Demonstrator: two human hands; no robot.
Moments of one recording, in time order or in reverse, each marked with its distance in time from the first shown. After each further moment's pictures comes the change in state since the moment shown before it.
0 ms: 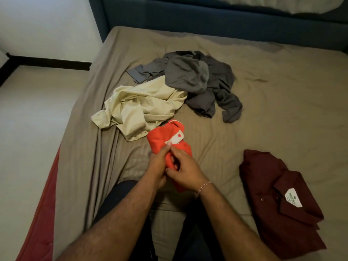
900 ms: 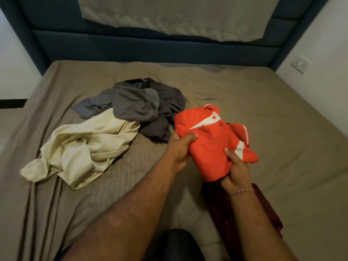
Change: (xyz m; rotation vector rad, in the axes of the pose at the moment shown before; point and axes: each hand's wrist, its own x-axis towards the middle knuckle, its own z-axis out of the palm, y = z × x) left_hand 0.023 0.005 0.246 0.068 -0.475 0.145; right_hand -0.036 0.067 -0.223 1.330 0.995 0.230
